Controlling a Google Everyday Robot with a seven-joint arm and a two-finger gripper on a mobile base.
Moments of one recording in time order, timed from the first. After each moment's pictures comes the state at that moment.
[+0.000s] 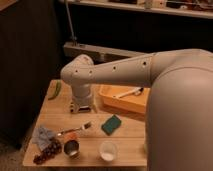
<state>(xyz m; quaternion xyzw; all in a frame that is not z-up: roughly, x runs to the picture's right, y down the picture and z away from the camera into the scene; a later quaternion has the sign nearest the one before) -0.104 0.098 0.706 -0.27 0.22 0.63 0.69</state>
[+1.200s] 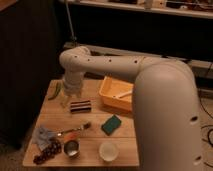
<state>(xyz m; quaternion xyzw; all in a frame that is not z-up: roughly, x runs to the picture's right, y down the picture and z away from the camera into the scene) -0.176 0.049 0.738 -0.38 0.00 0.38 0.84</state>
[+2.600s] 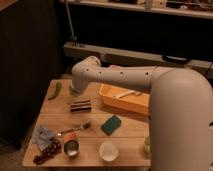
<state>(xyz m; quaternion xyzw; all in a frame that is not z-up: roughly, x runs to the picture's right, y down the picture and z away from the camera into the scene) -0.185 0.032 0.786 -0.28 -0.17 0.19 0.92</state>
